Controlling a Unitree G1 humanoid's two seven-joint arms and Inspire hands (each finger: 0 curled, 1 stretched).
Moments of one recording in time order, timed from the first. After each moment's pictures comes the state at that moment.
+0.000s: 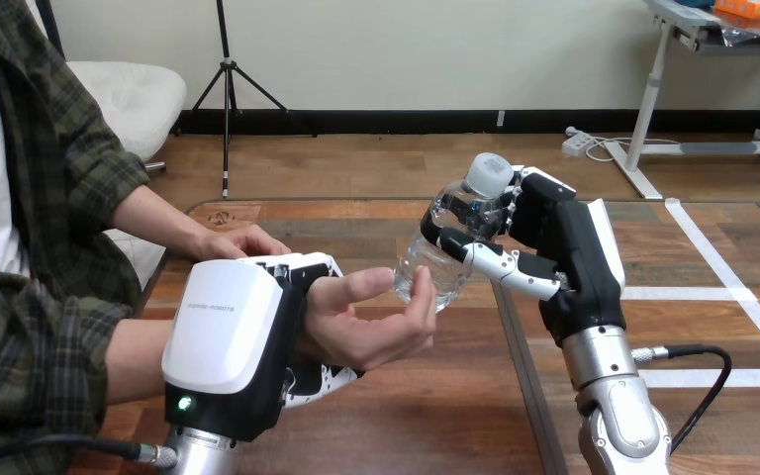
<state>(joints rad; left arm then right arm) 0.11 0.33 -0.28 0.00 0.95 -0.28 0.57 -0.41 -0.08 -0.06 0.87 0.03 -0.78 0.08</state>
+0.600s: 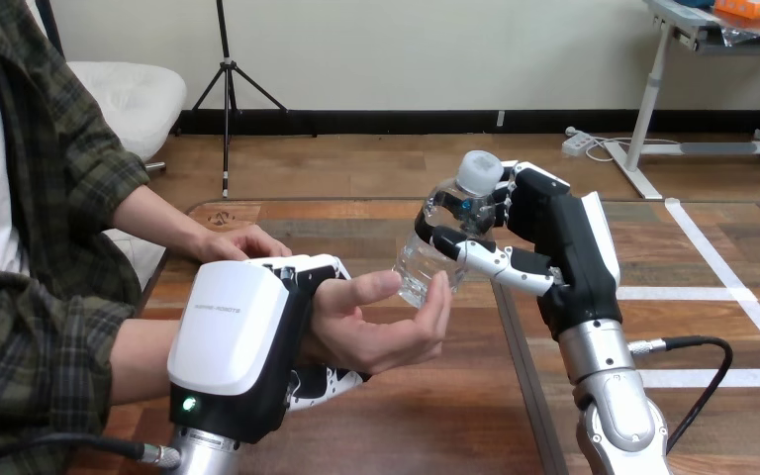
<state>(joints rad) 0.11 0.33 -0.28 0.00 0.94 -0.29 0.56 -0.42 -0.08 -0.05 0.87 -0.04 -0.78 0.04</state>
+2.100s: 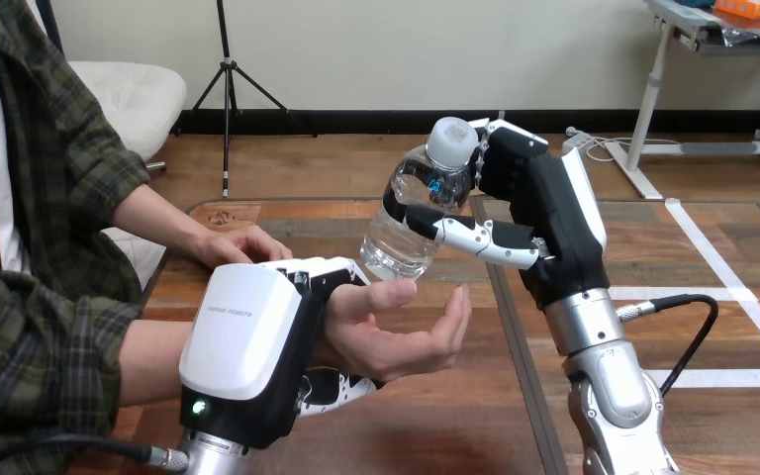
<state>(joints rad) 0.11 0.33 -0.30 -0.01 0.94 -0.33 0.55 -0.45 -0.07 -0.03 0.77 0.00 -0.83 0.15</state>
